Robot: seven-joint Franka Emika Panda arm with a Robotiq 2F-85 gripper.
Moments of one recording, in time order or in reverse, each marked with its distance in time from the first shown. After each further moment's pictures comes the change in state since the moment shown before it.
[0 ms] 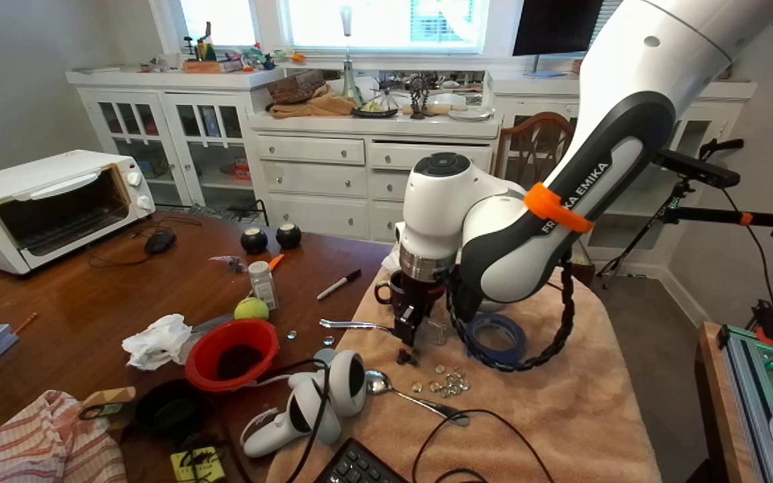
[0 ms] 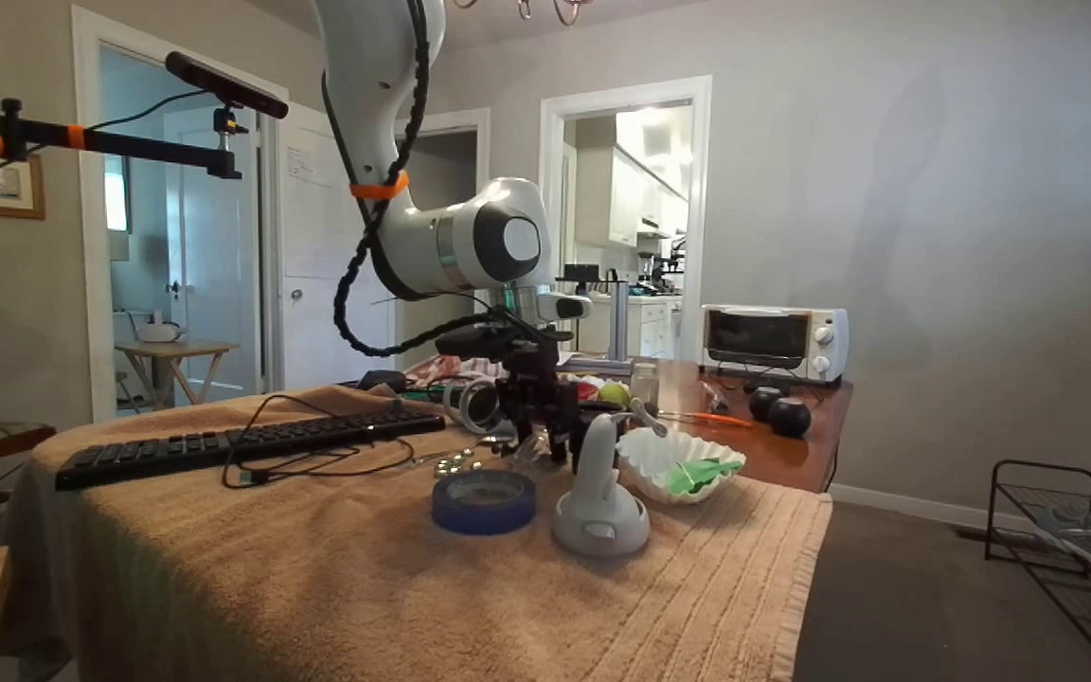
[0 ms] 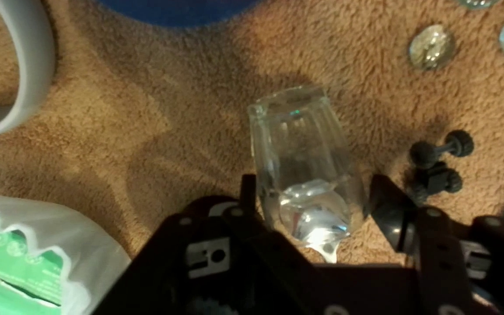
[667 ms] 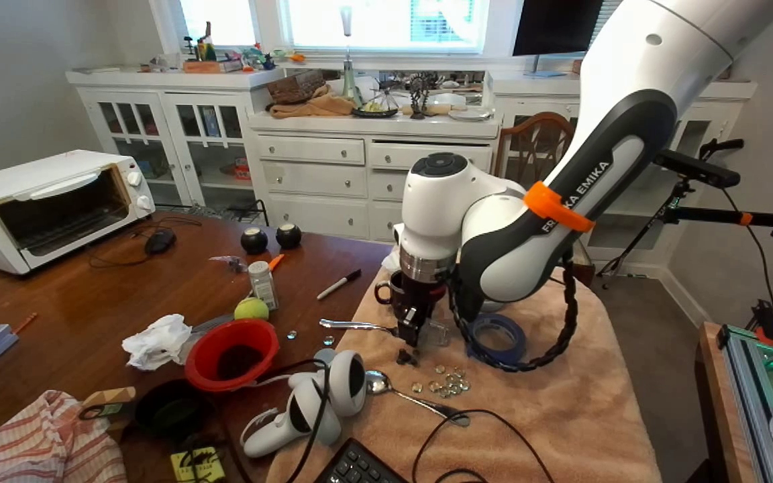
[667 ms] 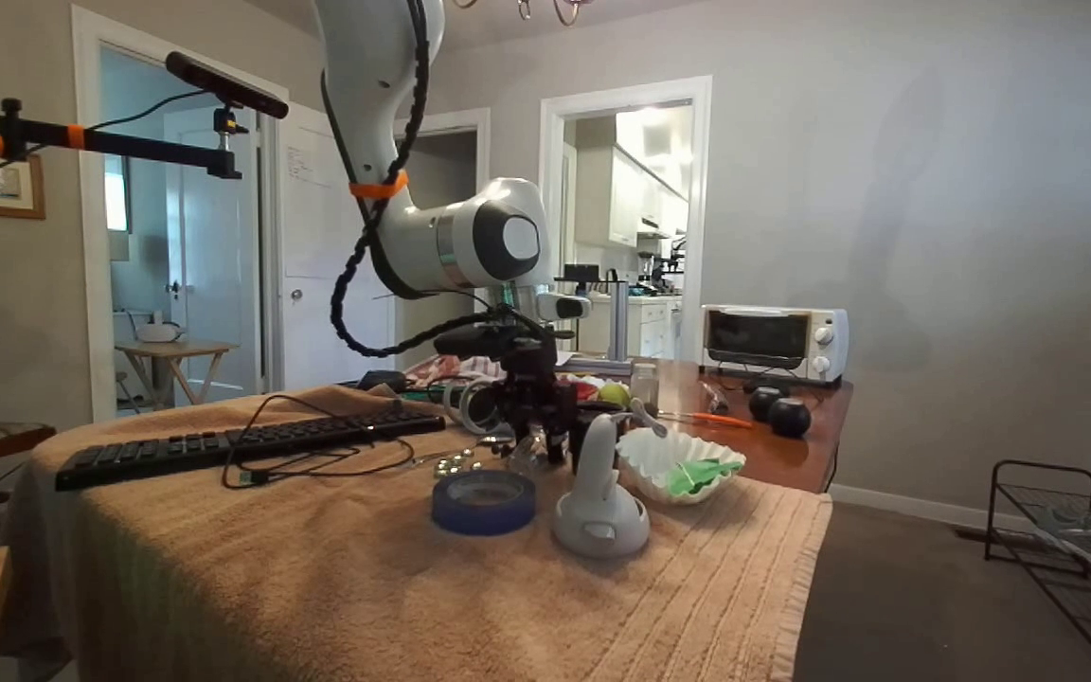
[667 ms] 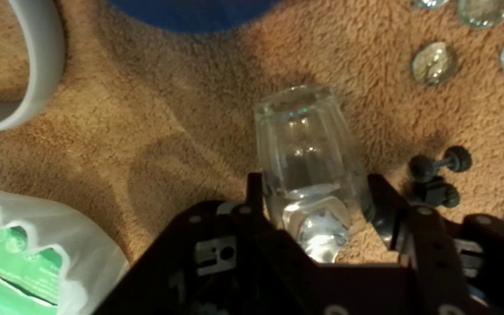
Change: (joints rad) arm 0.005 -0.003 0.000 0.004 -0.001 -0.035 -0.039
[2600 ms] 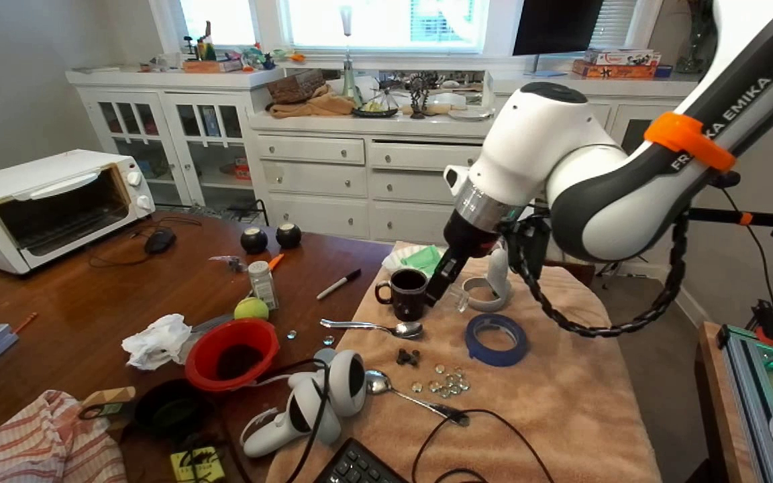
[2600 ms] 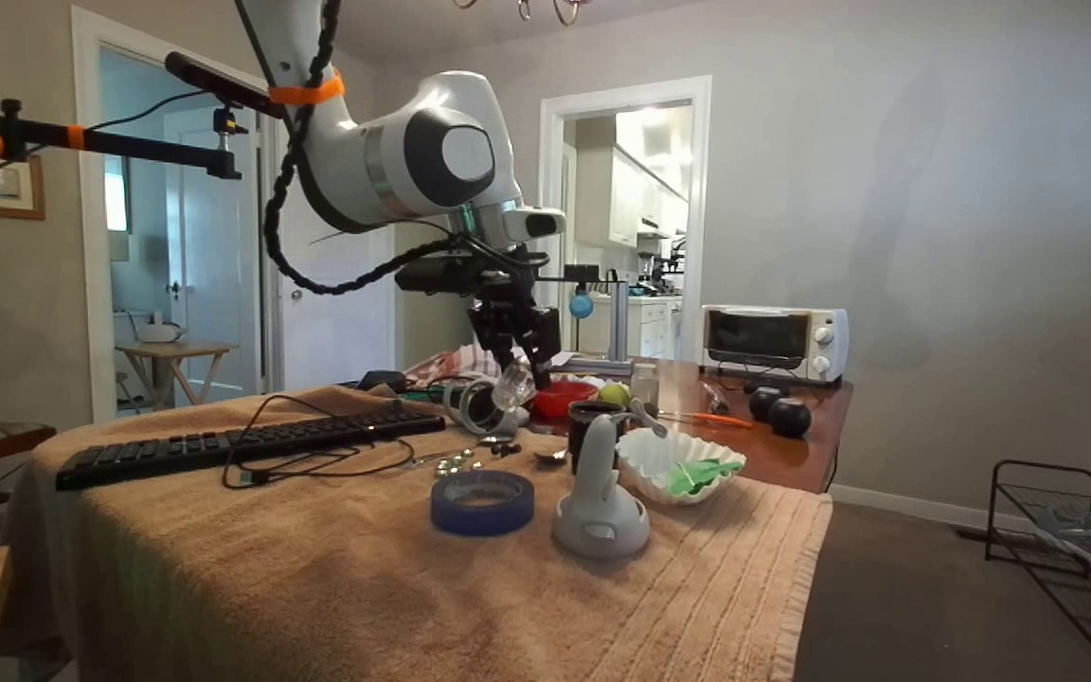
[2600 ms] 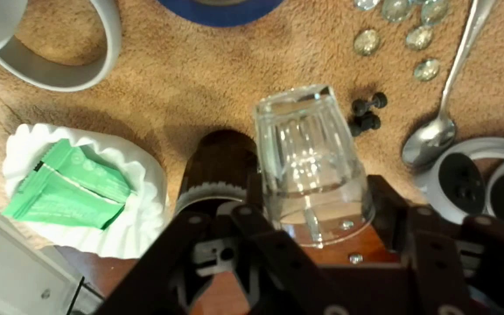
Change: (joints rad) arm -0.081 -0.354 0.052 -0.347 0.027 0.273 -0.062
